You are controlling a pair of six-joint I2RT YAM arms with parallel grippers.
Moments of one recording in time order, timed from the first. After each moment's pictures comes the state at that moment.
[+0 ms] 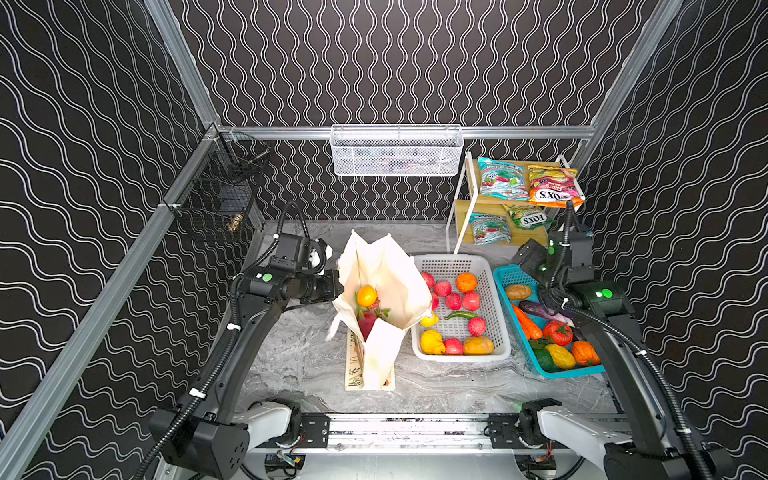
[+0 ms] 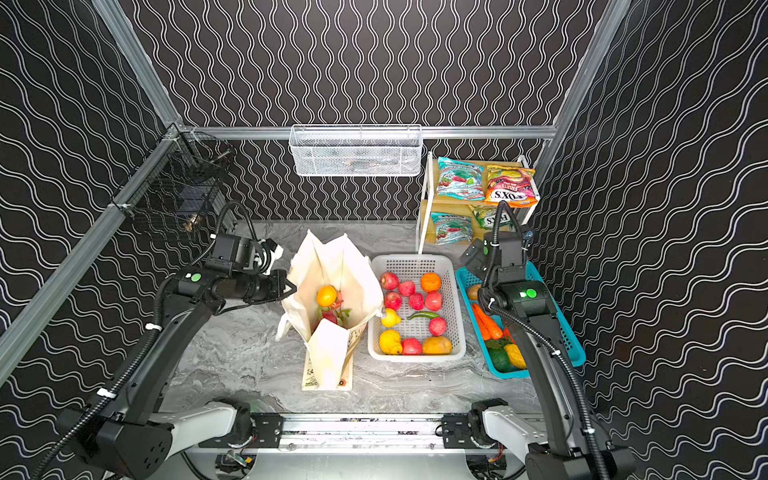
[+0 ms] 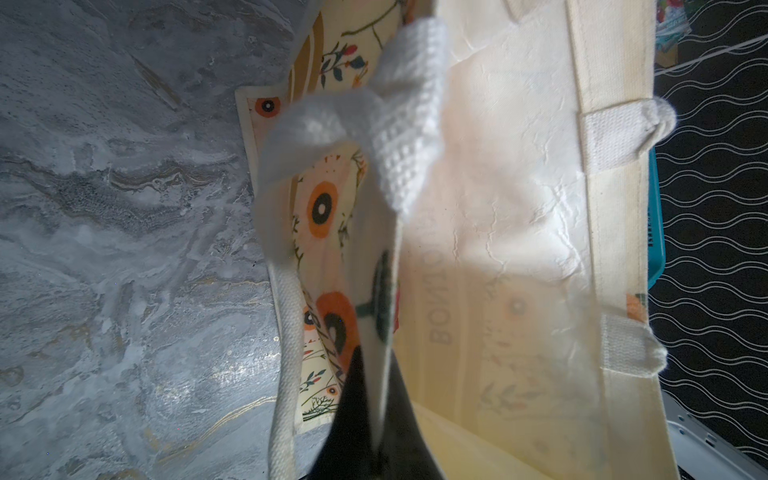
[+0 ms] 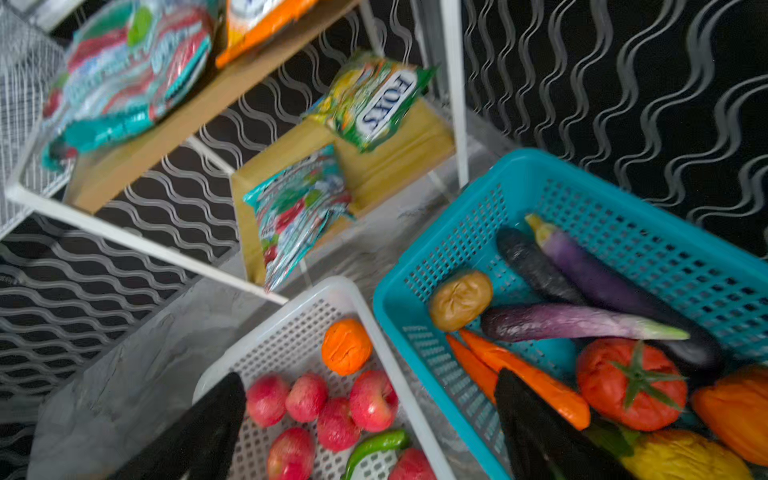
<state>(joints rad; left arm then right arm) -0.24 1.20 1.29 -1.03 0.36 -0.35 0.18 1.11 1.27 -0.79 0.28 0.69</state>
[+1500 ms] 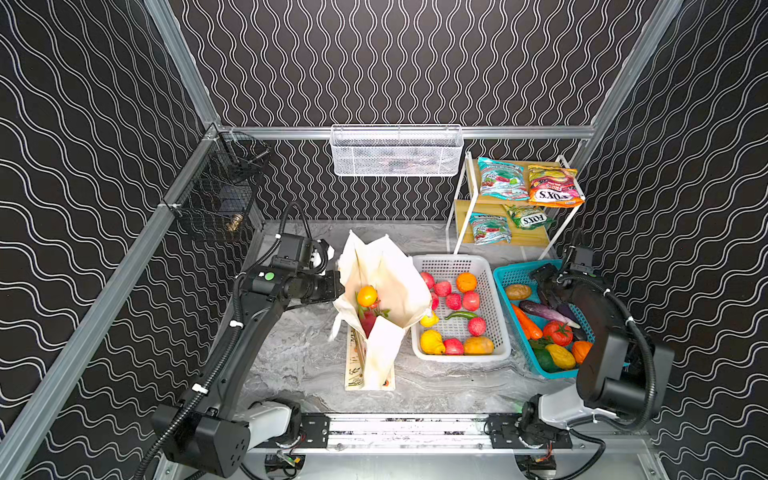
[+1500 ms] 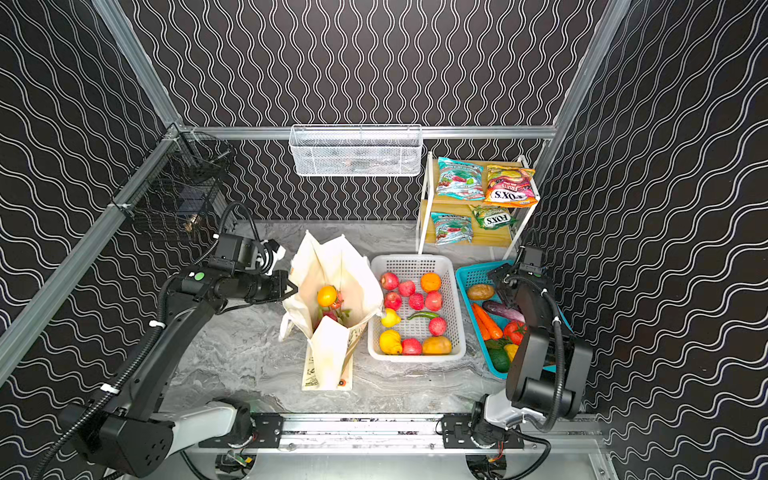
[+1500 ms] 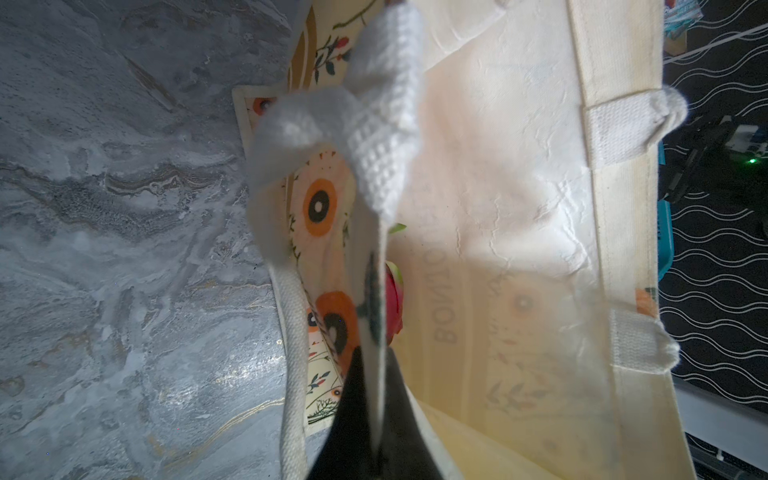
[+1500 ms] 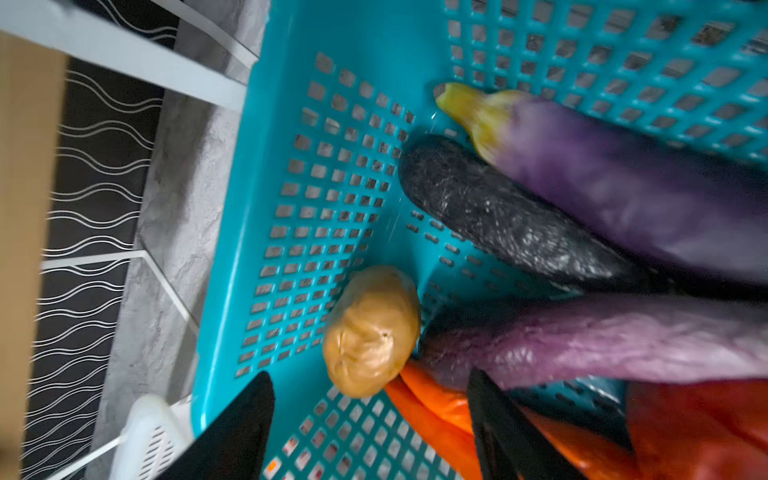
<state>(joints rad) -0.24 1.22 1.28 -1.02 0.37 -0.33 -0.30 1.54 1.06 -0.51 -0.13 0.79</state>
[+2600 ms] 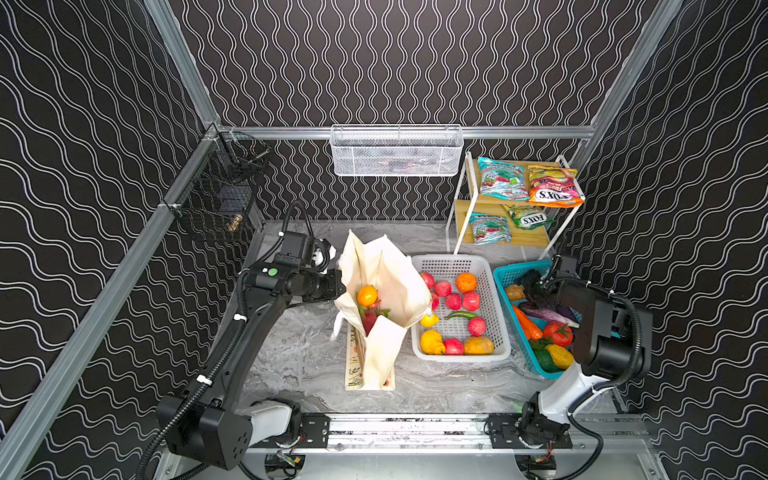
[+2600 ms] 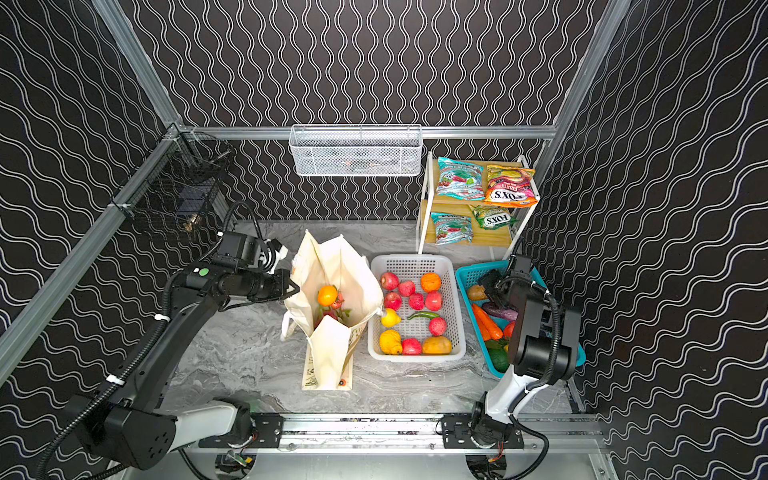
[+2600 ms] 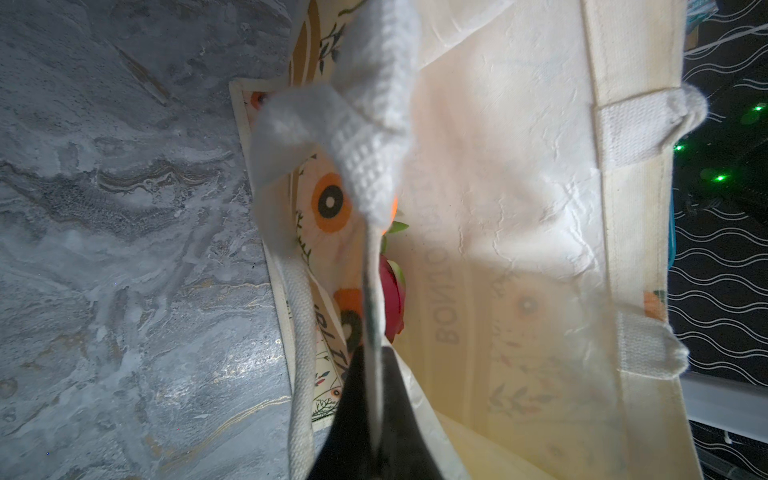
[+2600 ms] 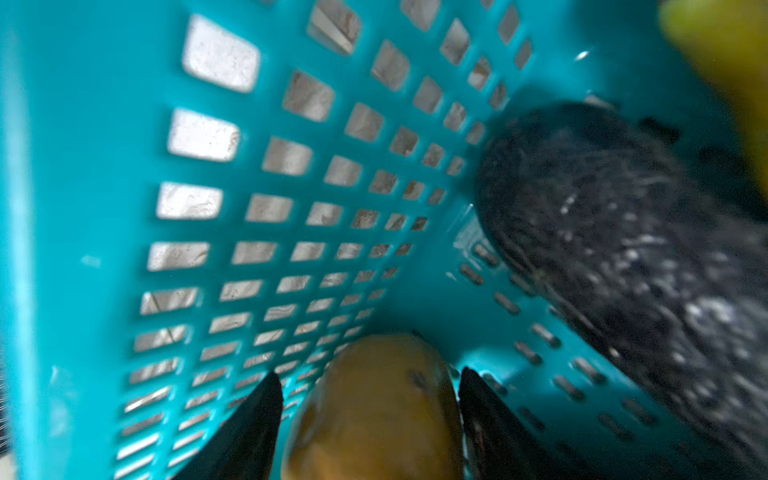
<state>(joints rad) -0.24 1.25 1.29 -1.02 0.37 -0.33 -0.30 1.76 0.99 -0.21 -0.30 0.68</state>
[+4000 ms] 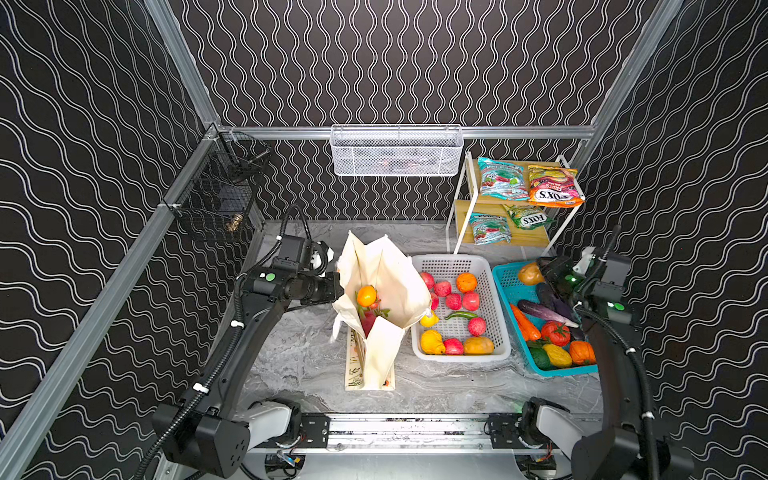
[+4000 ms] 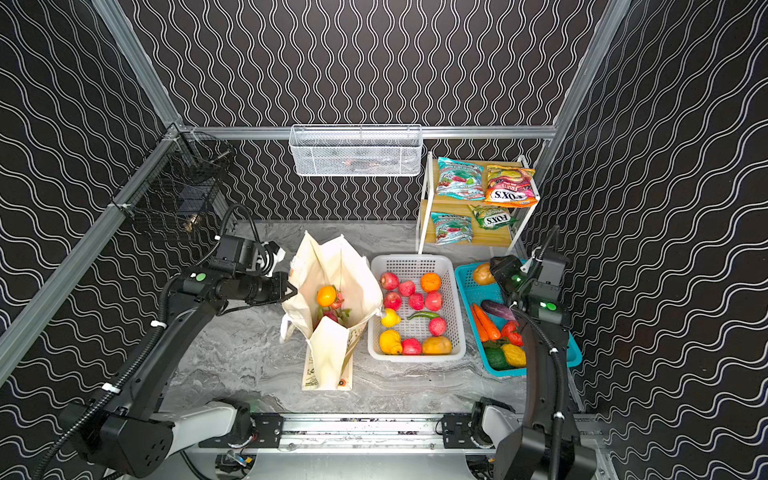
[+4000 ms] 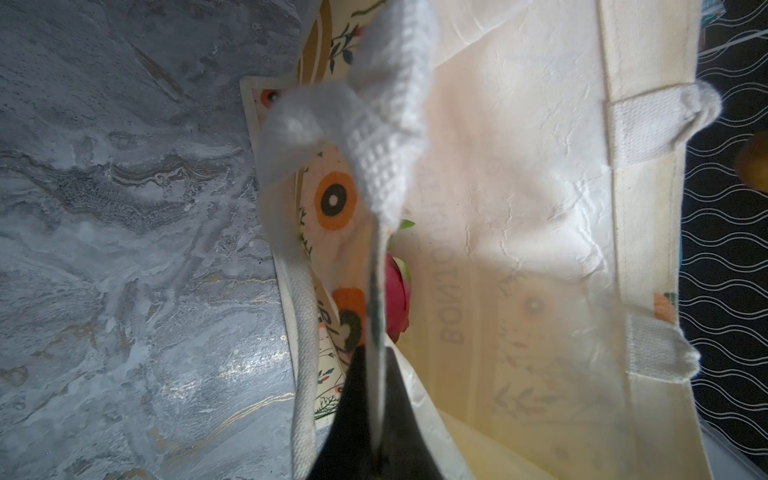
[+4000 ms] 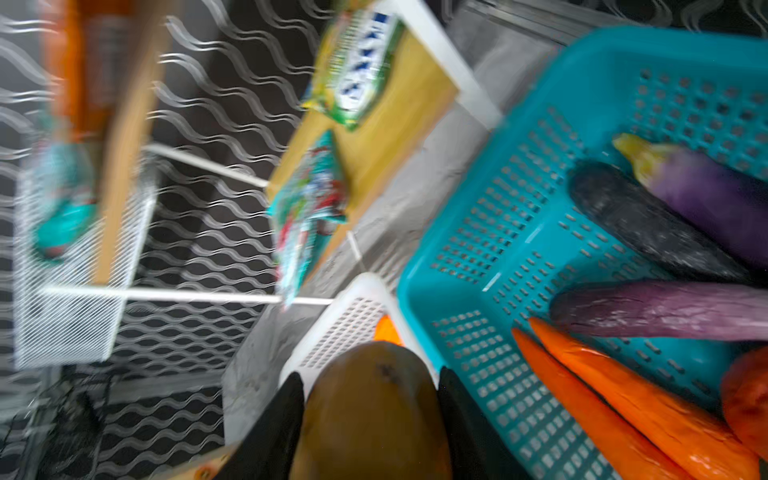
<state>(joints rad) -0.24 1.22 1.26 -1.02 0.35 -0.34 -0.28 1.04 1.04 -0.52 -0.38 0.76</state>
